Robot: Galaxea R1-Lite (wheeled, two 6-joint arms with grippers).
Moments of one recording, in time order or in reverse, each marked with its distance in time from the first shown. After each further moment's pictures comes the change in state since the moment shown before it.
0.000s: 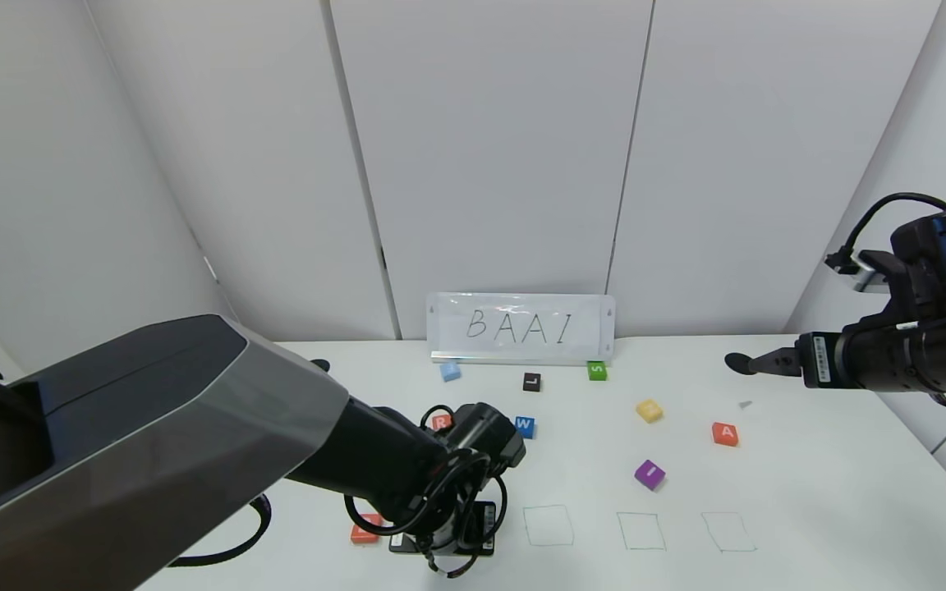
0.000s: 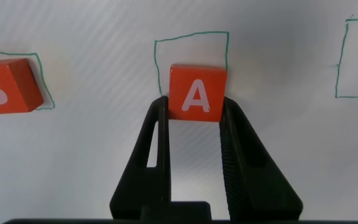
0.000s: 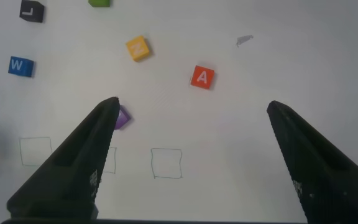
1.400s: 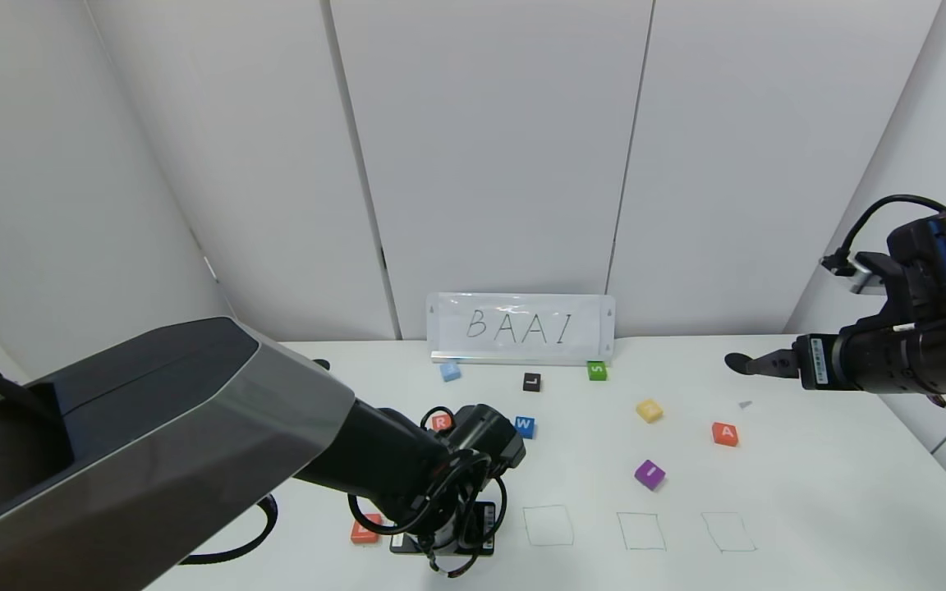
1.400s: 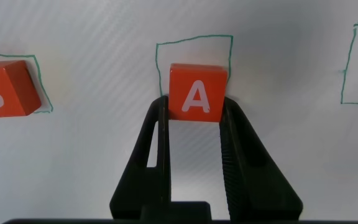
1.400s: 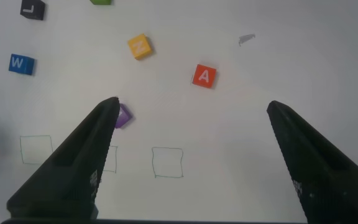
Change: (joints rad) left arm 0.005 0.015 -0.007 -0.002 0.000 -0.007; right arm 0.006 0.002 0.003 -0.001 0.000 0.000
